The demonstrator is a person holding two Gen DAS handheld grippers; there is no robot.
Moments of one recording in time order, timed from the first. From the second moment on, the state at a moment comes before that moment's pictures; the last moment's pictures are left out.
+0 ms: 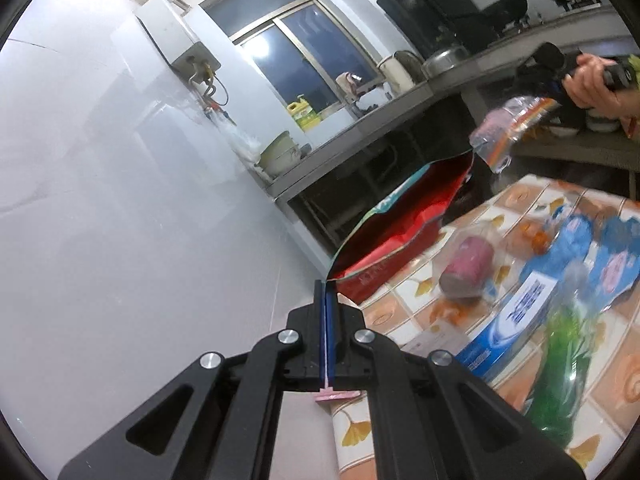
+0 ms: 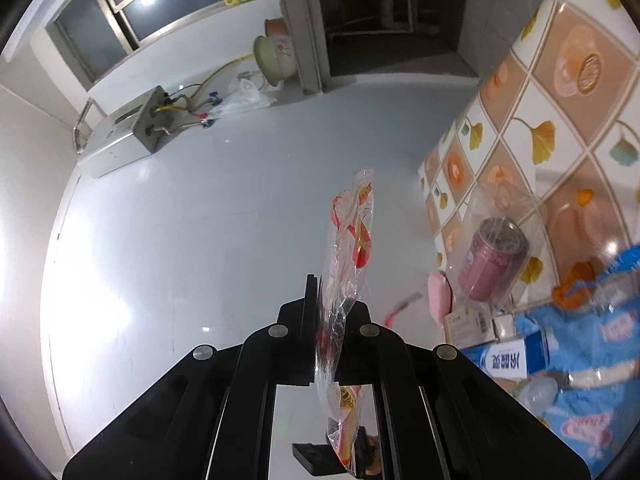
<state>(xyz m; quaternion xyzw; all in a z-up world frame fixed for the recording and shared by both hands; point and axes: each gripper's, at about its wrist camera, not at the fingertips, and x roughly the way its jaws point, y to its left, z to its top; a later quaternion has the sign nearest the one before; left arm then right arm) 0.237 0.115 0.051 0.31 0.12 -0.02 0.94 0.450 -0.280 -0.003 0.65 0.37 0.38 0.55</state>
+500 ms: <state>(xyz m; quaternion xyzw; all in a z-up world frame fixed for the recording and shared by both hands) 0.192 0.039 0.115 0.31 0.01 -0.15 0.94 0.282 -0.393 0.011 0.66 0.27 0.32 0.62</state>
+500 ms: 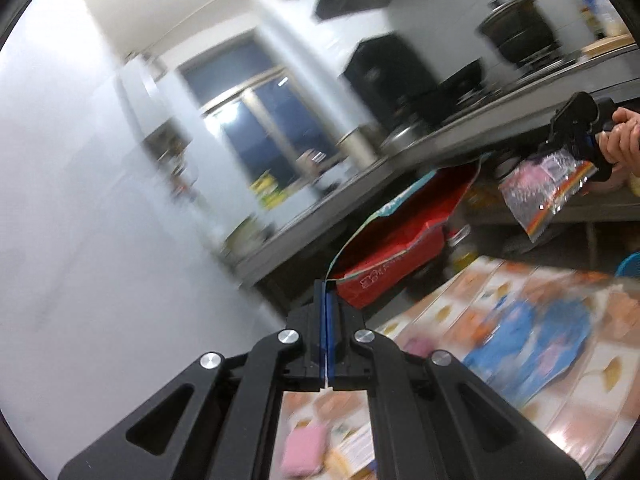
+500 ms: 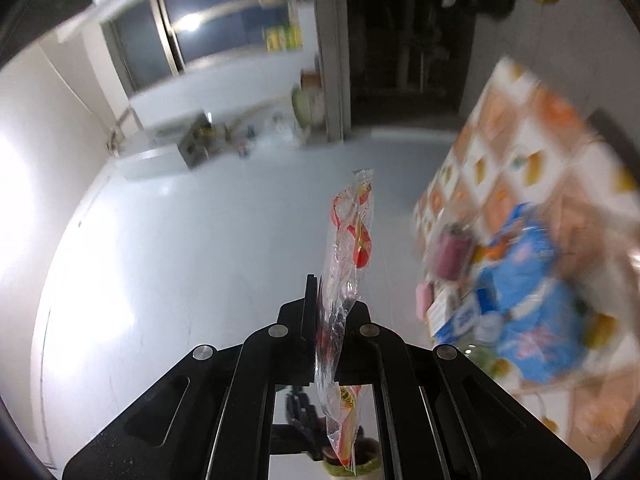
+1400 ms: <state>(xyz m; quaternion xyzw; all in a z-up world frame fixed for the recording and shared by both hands) 0.119 -0.438 -0.138 0.64 0.02 -0.52 0.56 -0.014 -0.571 -0.280 0.82 0.15 -0.13 0.54</state>
